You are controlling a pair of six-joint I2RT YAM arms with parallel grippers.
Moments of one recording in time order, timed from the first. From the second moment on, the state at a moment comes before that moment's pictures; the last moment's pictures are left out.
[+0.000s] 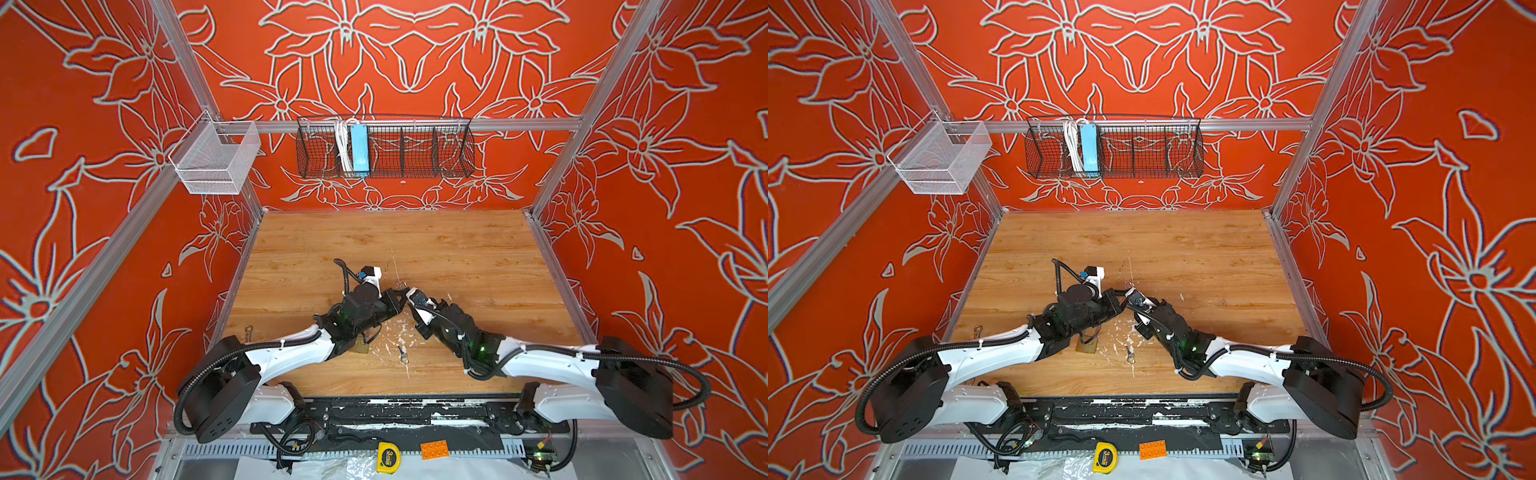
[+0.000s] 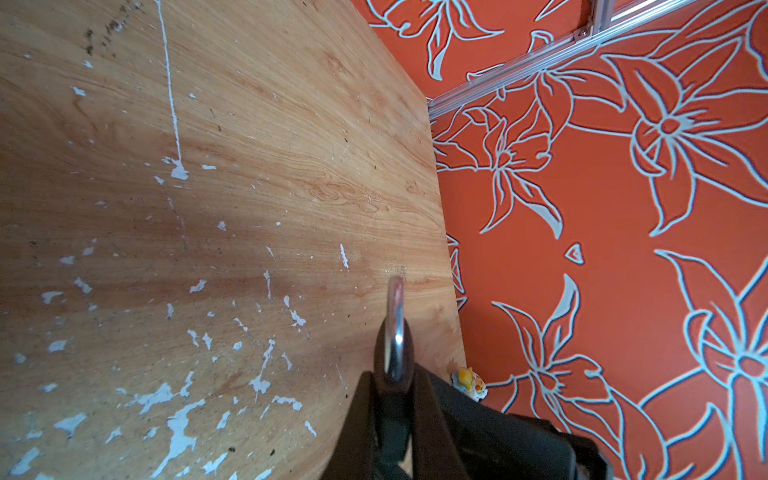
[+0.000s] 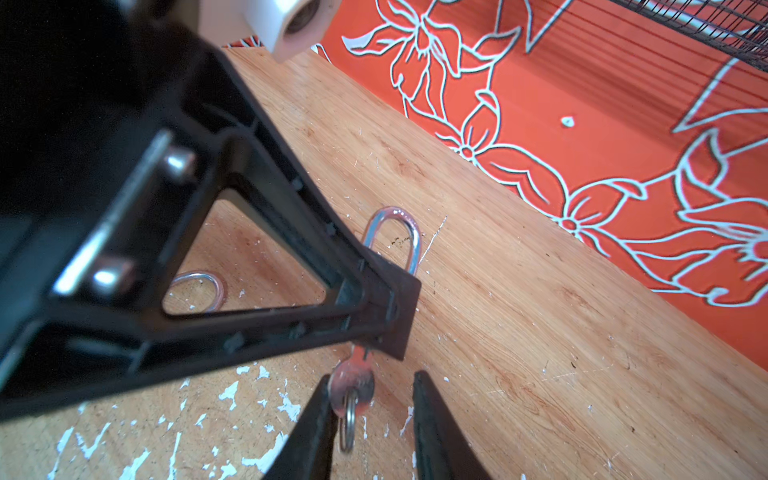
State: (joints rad) left arm -0.75 1.31 0.59 0.39 0.05 -1.11; right arm 0.99 1.28 0.49 0.44 0.40 -0.15
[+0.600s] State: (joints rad) left arm -0.75 1.33 0.60 0.40 0.04 -1.11; right arm 0.99 1.28 0.50 0.41 0.39 -0.15
